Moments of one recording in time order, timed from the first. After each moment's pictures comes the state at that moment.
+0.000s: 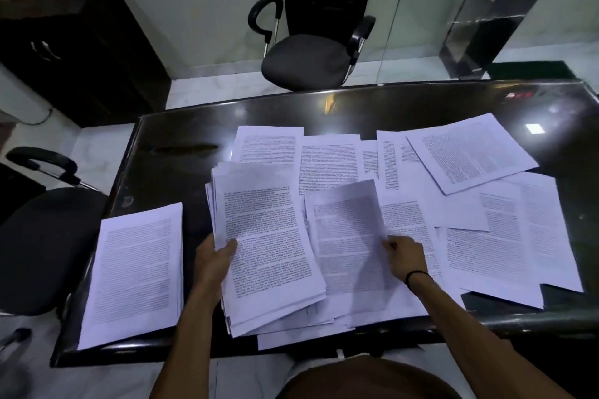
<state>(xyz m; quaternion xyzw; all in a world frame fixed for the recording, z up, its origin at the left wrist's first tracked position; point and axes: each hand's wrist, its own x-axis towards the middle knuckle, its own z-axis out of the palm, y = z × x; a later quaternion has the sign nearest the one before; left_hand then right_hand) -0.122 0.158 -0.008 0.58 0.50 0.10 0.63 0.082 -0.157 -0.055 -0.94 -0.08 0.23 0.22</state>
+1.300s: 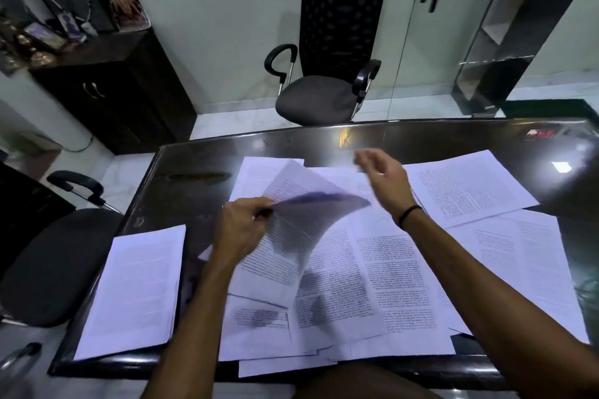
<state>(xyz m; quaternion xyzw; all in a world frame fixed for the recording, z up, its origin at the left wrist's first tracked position) -0.026 0.111 0.107 0.90 0.27 0.17 0.30 0.180 -0.090 0.112 -0.76 -0.21 0.14 0.60</state>
